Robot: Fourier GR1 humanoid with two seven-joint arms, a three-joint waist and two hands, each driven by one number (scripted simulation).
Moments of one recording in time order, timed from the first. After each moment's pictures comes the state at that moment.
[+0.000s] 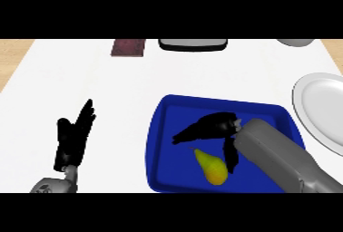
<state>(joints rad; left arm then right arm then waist) -0.06 0.21 -0.12 -1.43 0.03 0.24 0.20 -0.73 -0.36 0.83 -1.00 0.43 0.64 -0.51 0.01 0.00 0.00</state>
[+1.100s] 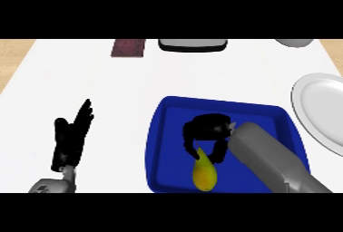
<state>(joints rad) -0.05 0.19 -0.08 -1.45 0.00 0.20 0.22 -0.69 -0.27 0.76 -0.92 0.59 0.45 -0.66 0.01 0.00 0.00</state>
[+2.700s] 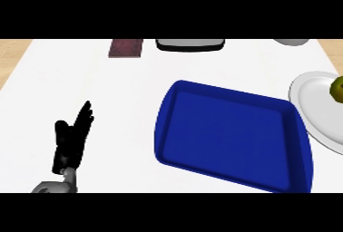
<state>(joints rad) -0.04 0.16 -0.06 -1.46 -0.02 0.20 0.22 -0.28 -0.77 -0.14 -1.28 0.37 -0.08 -0.13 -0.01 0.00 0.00</state>
